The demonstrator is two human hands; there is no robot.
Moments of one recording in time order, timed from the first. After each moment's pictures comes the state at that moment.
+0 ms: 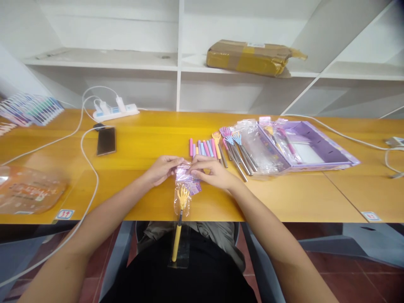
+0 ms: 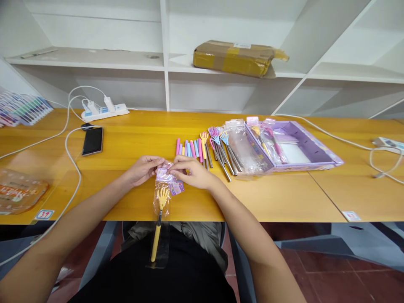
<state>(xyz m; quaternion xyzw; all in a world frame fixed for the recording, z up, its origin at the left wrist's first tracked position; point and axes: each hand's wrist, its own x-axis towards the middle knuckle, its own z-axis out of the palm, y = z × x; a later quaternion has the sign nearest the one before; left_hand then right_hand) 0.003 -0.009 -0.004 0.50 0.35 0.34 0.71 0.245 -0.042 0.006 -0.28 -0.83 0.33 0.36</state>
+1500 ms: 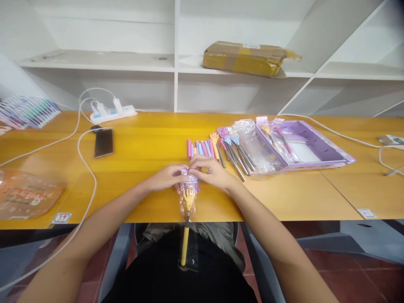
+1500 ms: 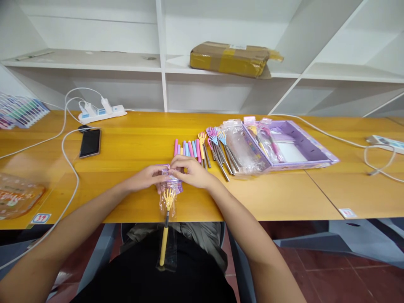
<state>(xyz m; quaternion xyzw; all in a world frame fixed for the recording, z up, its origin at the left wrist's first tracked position) 0.004 -0.020 -0.007 0.67 0.29 0.17 0.67 0.243 -0.040 0.005 -0.30 -0.81 0.34 0.38</state>
